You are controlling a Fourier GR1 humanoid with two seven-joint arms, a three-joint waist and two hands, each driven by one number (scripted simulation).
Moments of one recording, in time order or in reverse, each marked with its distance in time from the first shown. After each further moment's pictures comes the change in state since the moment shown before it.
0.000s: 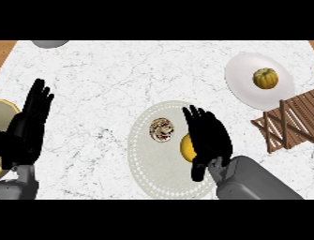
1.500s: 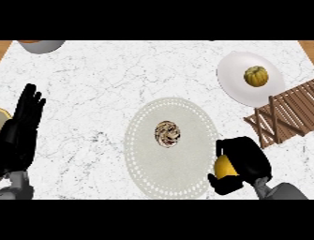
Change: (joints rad) left arm 0.043 -0.051 0.077 -0.035 -0.055 -0.049 0.009; right arm 0.335 -0.147 -0.149 0.050 0.310 -0.093 -0.600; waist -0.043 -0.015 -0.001
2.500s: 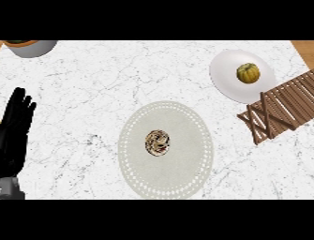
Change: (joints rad) left arm 0.037 0.013 0.033 -0.035 0.013 -0.005 0.016; right arm 0.663 -0.534 -0.684 -0.330 -0.845 -0.131 -0.781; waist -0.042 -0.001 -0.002
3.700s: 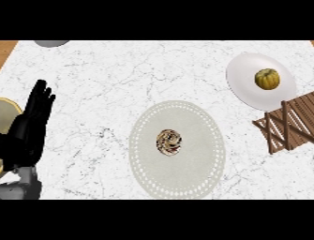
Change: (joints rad) left arm -0.072 -0.048 -0.048 0.042 -0.040 -0.027 -0.011; right arm -0.305 -0.013 -0.443 0.278 -0.243 0.240 0.229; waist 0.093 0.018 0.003
